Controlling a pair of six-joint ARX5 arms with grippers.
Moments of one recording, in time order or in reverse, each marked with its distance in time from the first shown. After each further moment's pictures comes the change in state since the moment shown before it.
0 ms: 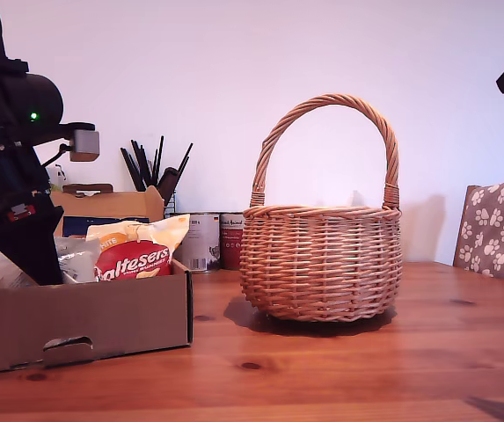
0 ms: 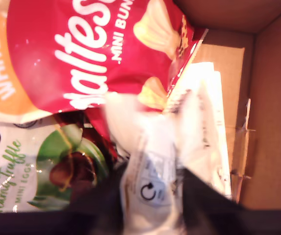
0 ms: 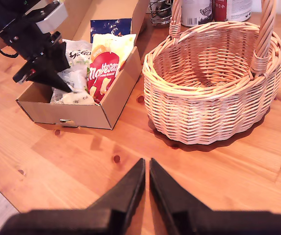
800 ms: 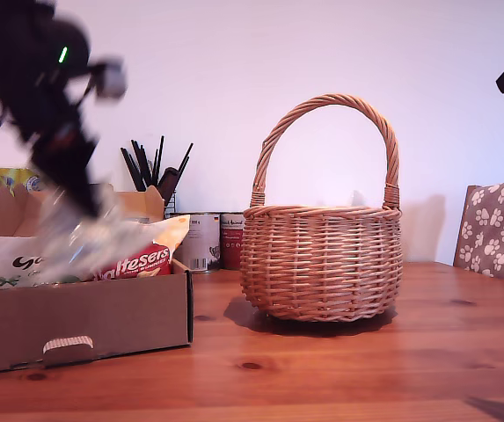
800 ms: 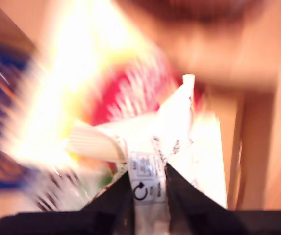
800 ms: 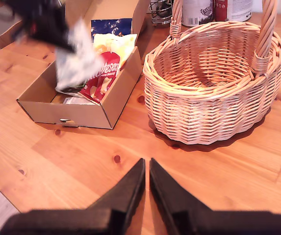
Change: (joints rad) left arm -0.075 -0.006 0.340 -0.193 0.011 -0.109; right arm 0.000 0.000 0.000 0.000 0.000 0.000
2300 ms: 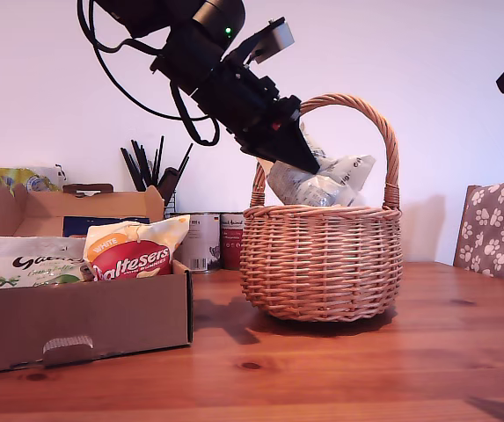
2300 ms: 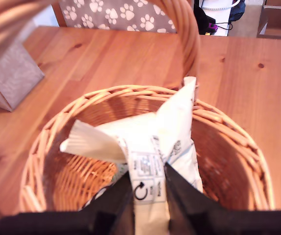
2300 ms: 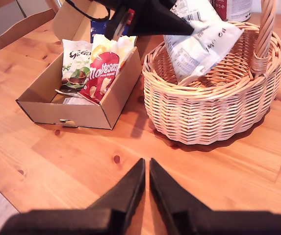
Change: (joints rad) left arm -0.333 0.236 0.119 0.616 0.117 -0.255; right arm 0.000 0.000 0.000 0.000 0.000 0.000
